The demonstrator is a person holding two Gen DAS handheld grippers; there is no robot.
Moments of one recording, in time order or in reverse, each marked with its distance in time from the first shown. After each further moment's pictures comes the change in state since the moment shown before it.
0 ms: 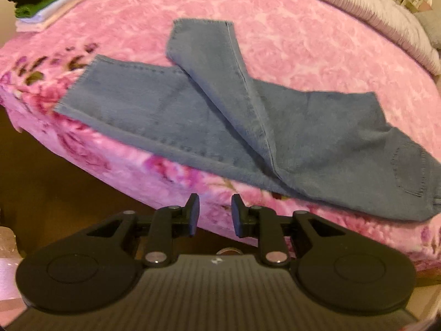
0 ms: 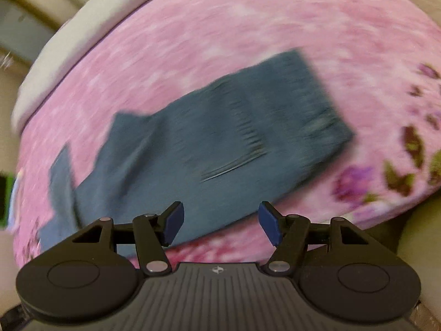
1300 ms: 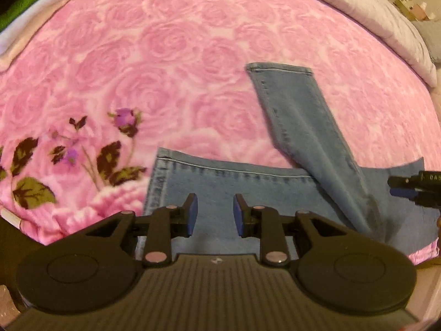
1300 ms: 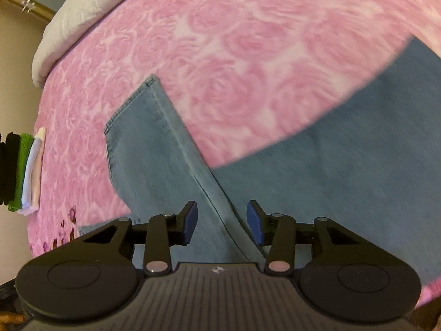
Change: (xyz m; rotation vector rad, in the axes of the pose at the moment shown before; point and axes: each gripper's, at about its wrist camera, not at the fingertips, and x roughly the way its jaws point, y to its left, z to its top) left arm 0.159 0.257 0.241 0.092 0.126 -0.178; right arm 0.243 0.343 -0.001 -0.064 0.128 0.045
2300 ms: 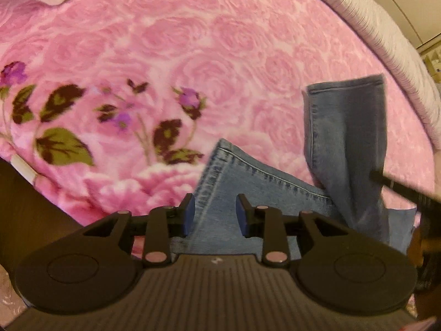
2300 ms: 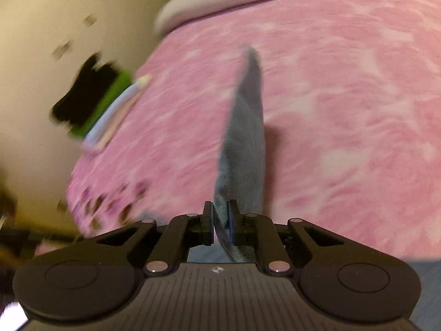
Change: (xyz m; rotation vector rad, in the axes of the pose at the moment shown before) left arm -0.024 0.089 -0.015 -0.253 -0.014 -0.056; right arm 0.040 0.137 -0.030 -0.535 -0.006 0.309
